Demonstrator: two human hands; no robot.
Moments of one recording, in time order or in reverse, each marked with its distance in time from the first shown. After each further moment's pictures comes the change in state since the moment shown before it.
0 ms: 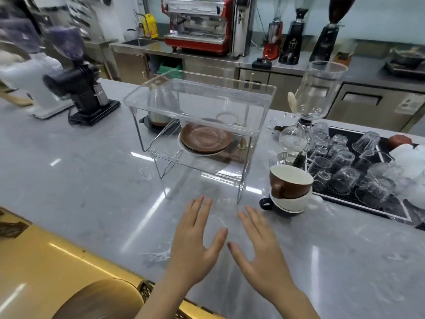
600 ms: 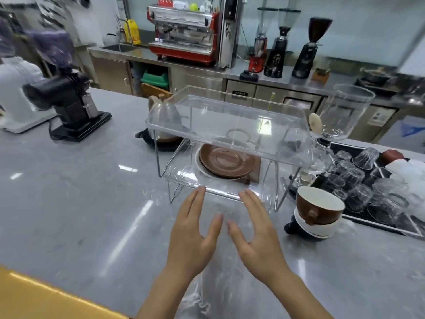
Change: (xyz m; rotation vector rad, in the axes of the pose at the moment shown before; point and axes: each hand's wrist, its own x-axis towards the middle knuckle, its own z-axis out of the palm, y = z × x) left_hand 0.087 -0.055 -0.071 -0.197 0.105 0.041; right_hand 0.107 -0.092 0.033 0.209 0.117 0.126
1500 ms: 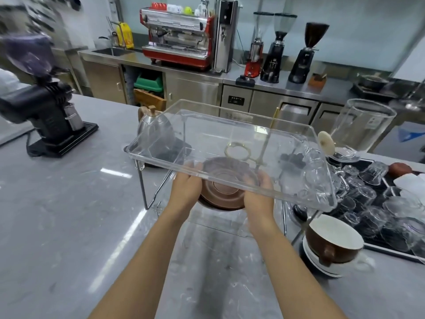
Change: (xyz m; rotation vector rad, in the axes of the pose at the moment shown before) left_hand 0.181 -0.008 0.017 -0.463 -0.075 -0.425; right_hand 0.165 0.012 0.017 0.590 0.338 0.534
